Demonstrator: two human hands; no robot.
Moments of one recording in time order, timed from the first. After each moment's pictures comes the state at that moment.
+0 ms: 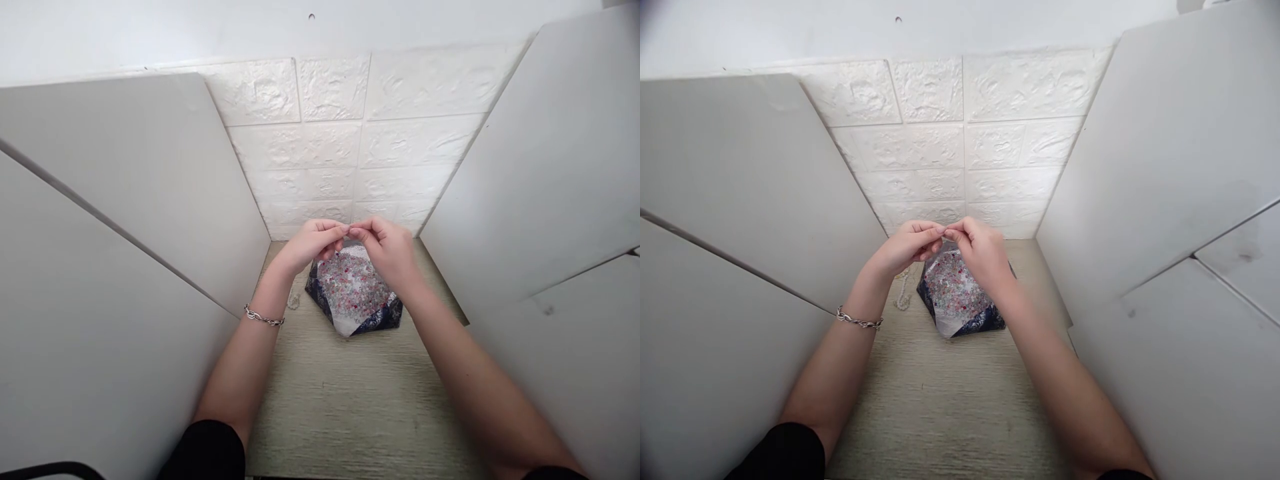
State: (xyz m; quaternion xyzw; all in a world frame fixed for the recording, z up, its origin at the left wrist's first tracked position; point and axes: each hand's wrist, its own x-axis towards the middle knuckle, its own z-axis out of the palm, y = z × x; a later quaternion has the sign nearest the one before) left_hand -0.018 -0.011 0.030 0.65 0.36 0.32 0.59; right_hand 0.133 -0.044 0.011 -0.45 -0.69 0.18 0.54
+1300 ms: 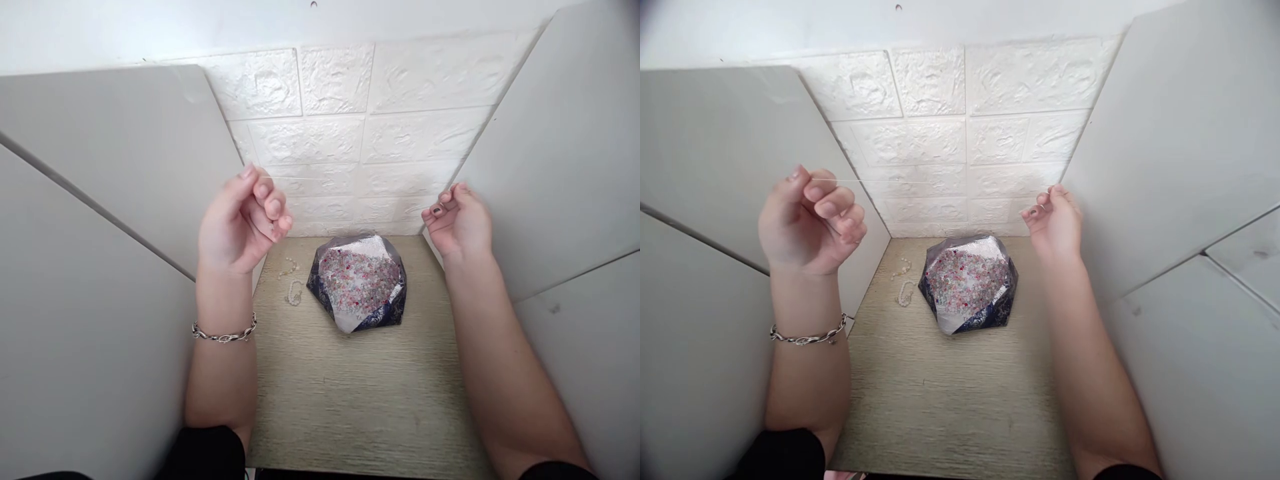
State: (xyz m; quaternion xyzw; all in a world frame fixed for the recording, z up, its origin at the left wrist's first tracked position) left_hand -0.061 -0.053 0.098 0.51 0.27 0.56 0.59; right_hand 0.208 -0.013 0.022 -0.34 -0.25 0.44 0.79
